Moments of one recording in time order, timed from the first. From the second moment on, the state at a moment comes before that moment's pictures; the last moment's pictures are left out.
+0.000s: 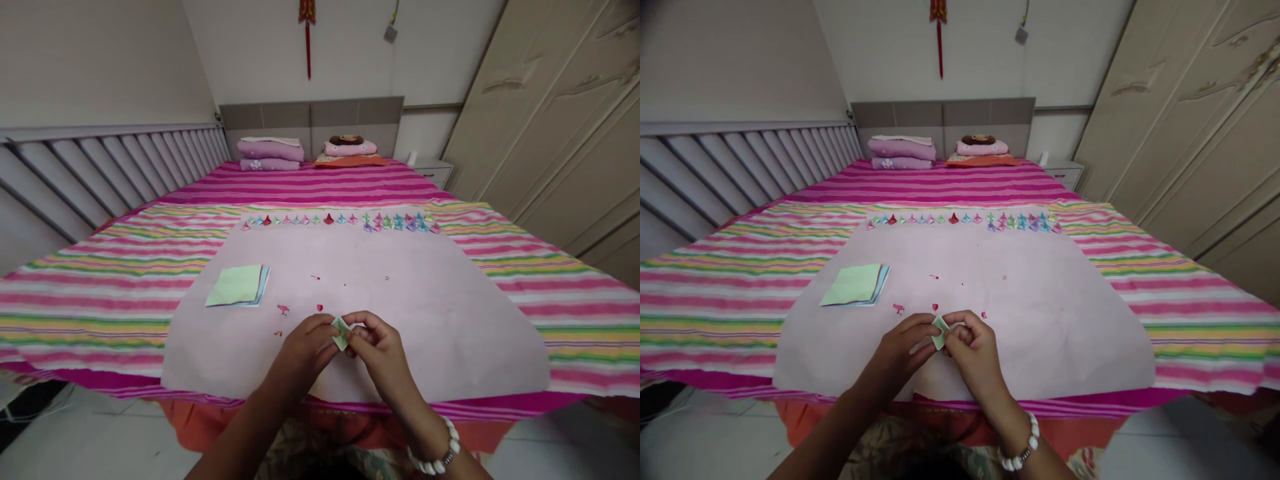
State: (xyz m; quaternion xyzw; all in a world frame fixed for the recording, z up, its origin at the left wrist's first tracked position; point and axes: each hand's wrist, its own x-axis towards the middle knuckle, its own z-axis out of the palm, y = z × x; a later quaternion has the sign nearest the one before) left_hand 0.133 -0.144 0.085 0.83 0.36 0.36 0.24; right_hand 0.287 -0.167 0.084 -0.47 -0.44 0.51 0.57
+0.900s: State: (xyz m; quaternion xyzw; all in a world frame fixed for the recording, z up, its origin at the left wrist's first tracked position) left_hand 0.149 -0.155 0.107 0.58 0.44 0.47 0.50; right_hand 0.292 -0.170 0.088 -0.43 -0.44 0.57 0.54
